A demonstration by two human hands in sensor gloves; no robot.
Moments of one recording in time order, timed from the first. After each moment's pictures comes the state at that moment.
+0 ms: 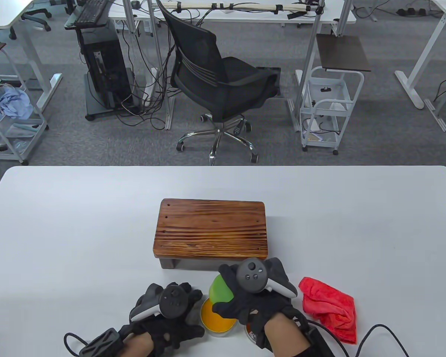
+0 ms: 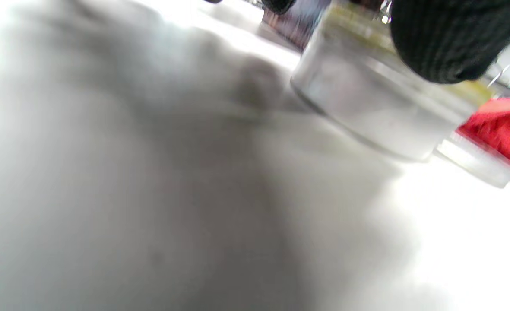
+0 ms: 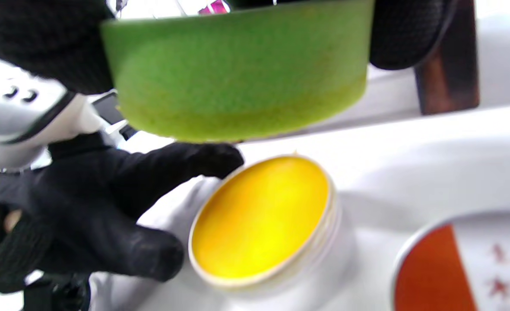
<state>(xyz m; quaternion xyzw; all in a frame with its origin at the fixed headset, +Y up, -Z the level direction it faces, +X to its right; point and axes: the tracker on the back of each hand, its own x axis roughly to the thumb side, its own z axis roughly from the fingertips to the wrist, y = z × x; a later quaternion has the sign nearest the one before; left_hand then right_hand) -0.169 -0.804 -0.299 -0.20 -0.25 0.17 0.93 0.076 -0.705 -0.326 0.24 0.17 0.93 0.22</state>
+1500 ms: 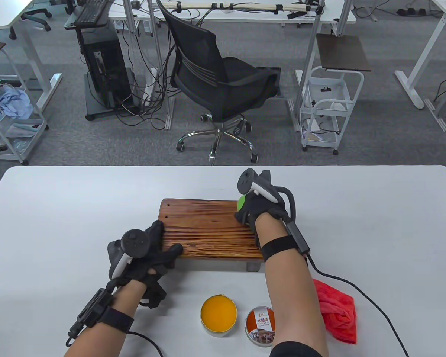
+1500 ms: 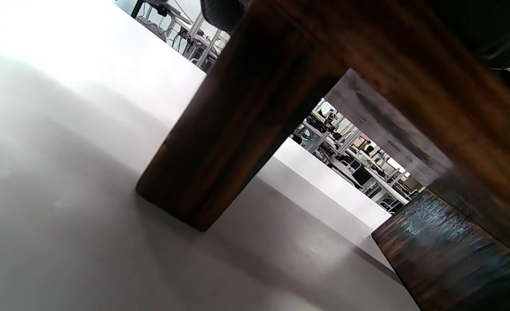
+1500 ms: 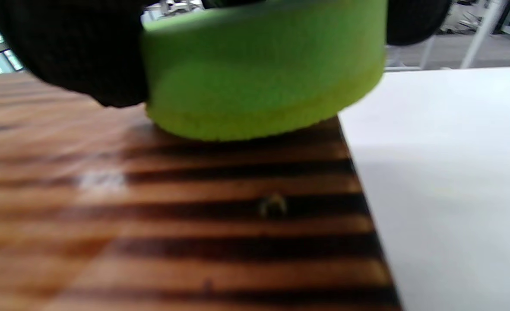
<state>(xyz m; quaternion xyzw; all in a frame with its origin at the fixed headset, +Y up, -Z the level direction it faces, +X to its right) -0.242 -0.772 -0.405 -0.06 -0.01 0.32 0.95 0.074 -0.689 -0.535 0.03 0.18 0.98 0.03</state>
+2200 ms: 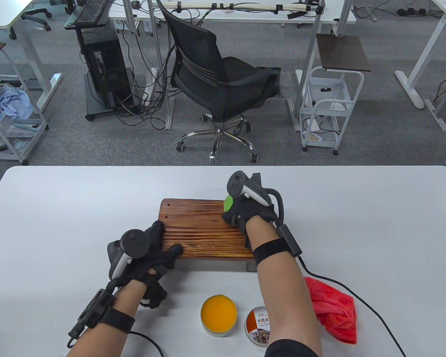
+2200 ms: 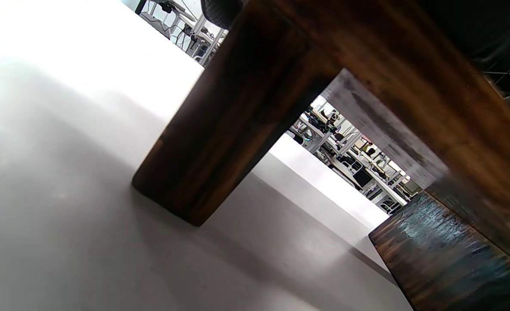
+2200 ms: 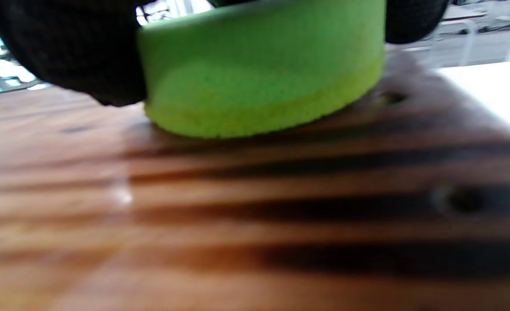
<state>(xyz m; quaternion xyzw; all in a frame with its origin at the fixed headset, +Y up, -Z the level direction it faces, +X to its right) -0.243 -0.773 -0.405 -0.06 0.00 0.33 0.94 0.045 -0.698 -0.534 0.07 0.15 0.98 0.07</state>
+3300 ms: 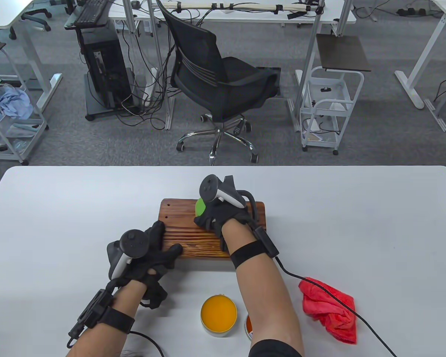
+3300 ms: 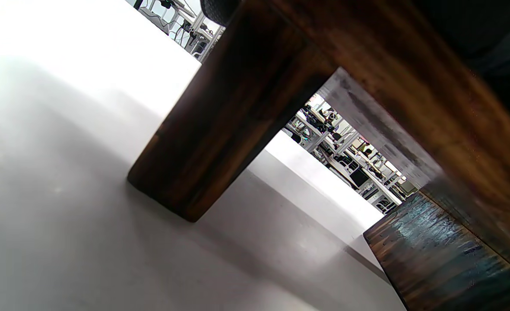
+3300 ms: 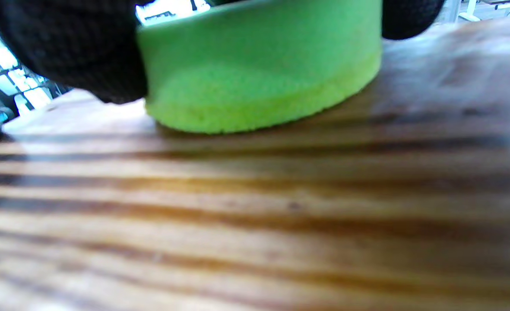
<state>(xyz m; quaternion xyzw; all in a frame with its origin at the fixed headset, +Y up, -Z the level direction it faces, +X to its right) -0.243 -0.774 -0.405 -0.07 -0.01 0.33 0.94 -0.016 -0.697 -0.532 0.12 0.17 0.97 0.08</state>
